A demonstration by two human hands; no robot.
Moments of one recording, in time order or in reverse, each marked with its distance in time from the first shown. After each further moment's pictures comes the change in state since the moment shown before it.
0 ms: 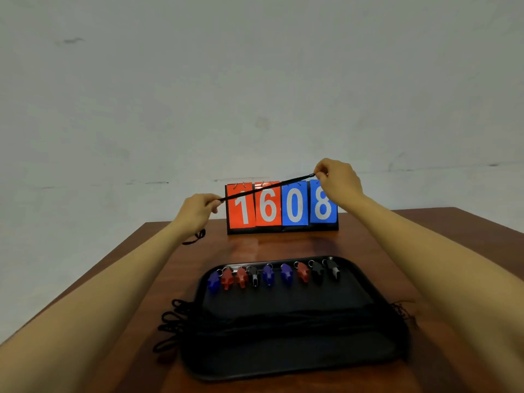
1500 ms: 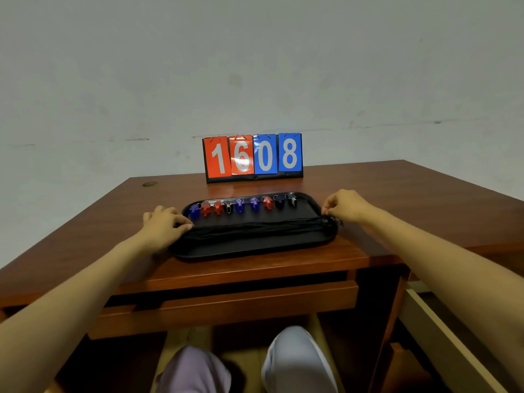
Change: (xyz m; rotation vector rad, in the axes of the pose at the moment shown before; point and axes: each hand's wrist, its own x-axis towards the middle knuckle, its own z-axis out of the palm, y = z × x) left_hand -0.164 -0.045 0.028 0.499 -0.233 0.021; right_hand -0.186 0.093 -0.056 -0.139 -0.555 0.134
